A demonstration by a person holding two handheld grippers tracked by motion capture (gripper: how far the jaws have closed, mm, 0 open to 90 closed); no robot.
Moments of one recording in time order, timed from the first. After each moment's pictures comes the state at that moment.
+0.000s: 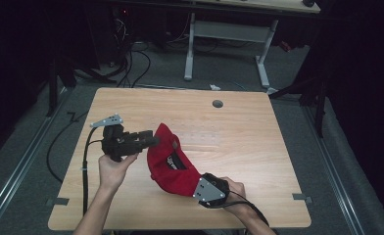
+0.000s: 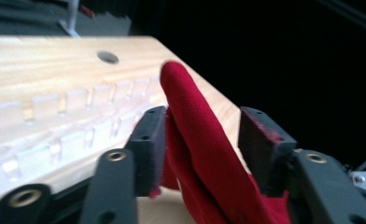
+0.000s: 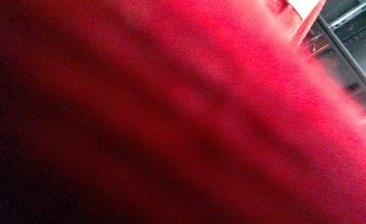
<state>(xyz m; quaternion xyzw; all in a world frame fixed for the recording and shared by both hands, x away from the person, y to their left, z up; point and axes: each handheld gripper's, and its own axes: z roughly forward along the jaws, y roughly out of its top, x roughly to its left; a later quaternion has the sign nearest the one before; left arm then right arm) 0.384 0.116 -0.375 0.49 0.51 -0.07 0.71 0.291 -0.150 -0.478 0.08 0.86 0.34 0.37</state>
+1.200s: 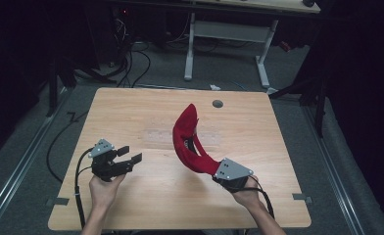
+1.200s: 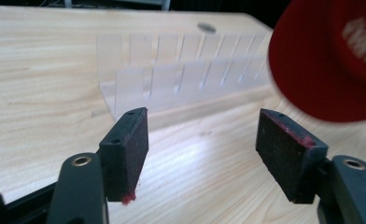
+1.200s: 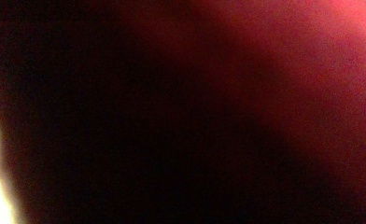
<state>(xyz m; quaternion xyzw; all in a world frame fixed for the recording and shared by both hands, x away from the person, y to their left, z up) 0.373 0.143 -0.477 0.51 0.55 0.10 0.65 0.316 -0.195 -0.445 0.17 0.84 0.42 0.30</state>
